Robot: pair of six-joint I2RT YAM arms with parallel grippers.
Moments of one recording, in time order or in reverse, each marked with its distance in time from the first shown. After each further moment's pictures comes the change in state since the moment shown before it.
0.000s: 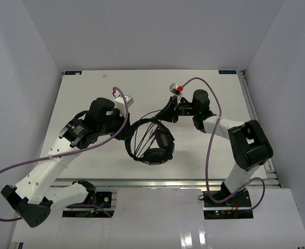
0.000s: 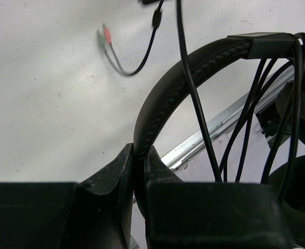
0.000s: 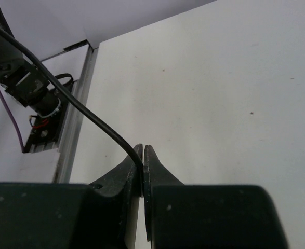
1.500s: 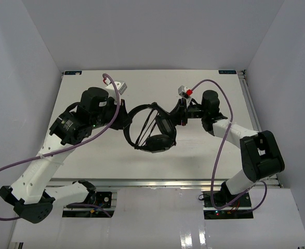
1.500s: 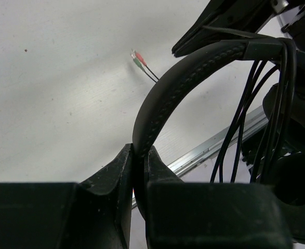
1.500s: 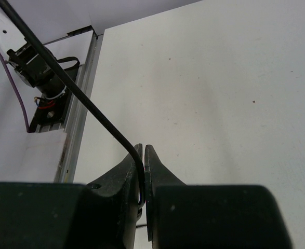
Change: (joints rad) left arm 0.000 0.039 0.219 -0.079 -0.087 -0.066; right arm -0.080 -0.161 -0.079 -0.181 -0.075 -0.159
